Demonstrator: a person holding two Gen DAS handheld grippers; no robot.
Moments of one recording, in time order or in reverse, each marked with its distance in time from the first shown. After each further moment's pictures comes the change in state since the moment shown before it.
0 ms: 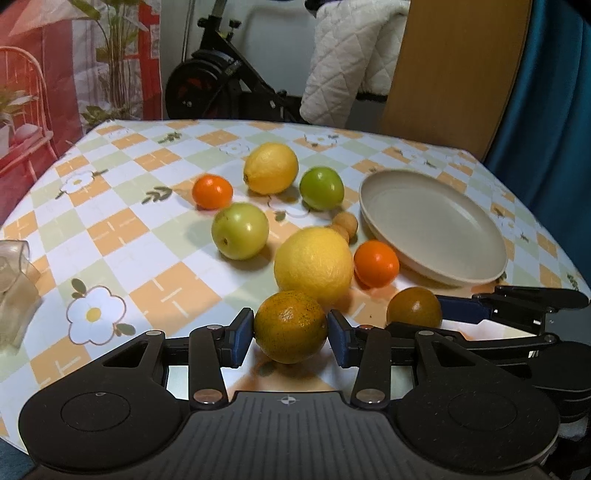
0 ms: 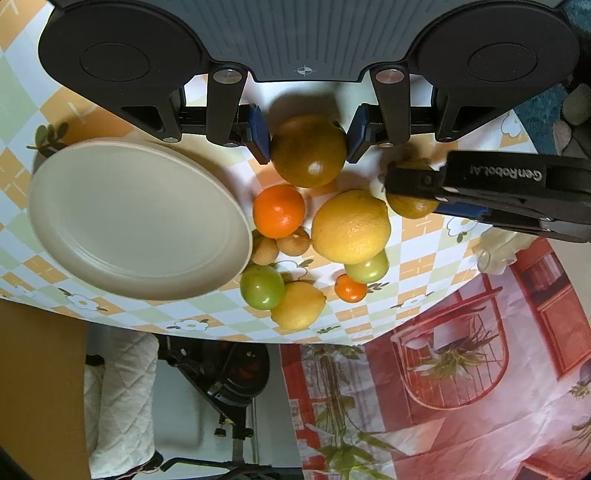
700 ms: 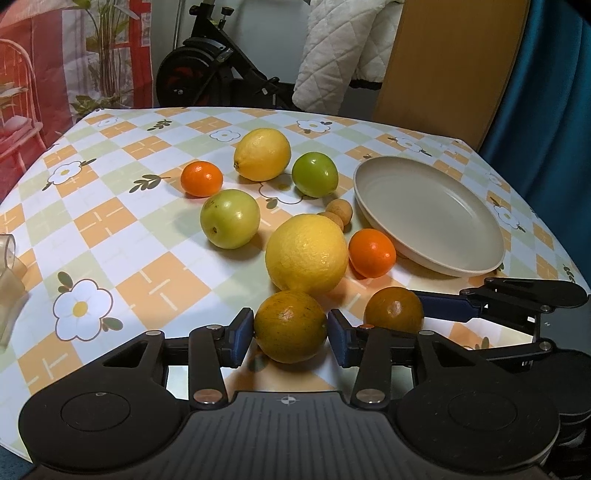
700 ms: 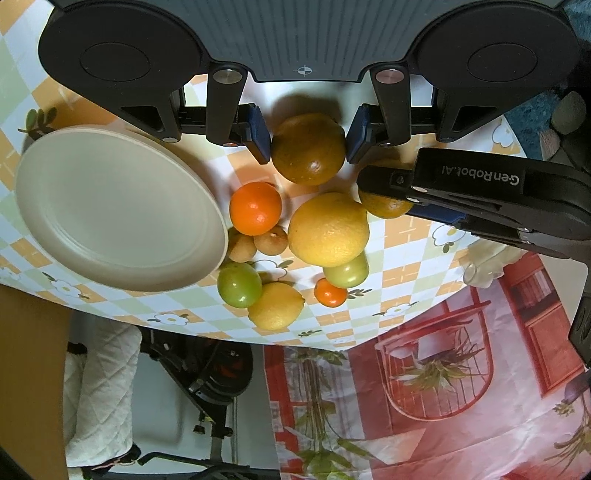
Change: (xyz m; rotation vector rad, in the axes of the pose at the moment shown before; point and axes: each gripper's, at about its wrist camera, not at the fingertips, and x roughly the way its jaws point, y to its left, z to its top) left arm 0.012 0.000 0.000 0.005 0.052 -0.029; right arm 0.004 0.013 0.002 -0.060 0.024 0.026
